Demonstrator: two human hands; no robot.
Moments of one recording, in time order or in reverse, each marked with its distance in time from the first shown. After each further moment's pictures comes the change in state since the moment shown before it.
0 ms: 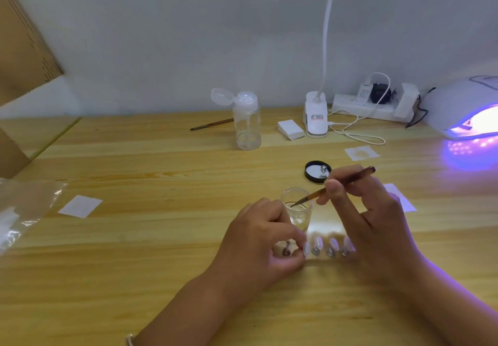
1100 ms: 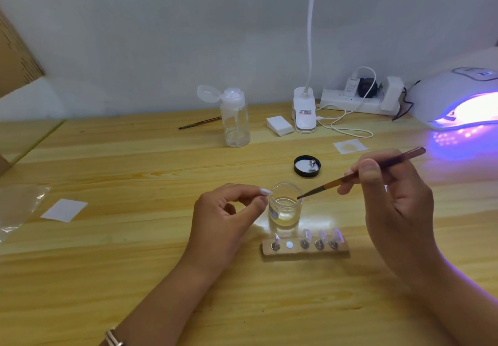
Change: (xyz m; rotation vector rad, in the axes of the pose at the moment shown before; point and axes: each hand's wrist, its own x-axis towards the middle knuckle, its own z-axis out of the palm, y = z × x) left_hand 0.008 -0.017 -0.005 -0.566 0.278 -0.471; right_hand -0.003 0.000 -0.019 0.159 0.249 0.055
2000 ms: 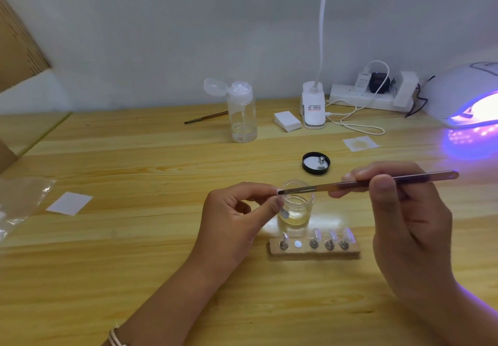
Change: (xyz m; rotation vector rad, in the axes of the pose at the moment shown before) left_hand -0.002 -0.003 0.003 -0.133 -0.048 -0.007; right_hand -0.018 -0.016 0.010 0.163 -0.070 -0.104
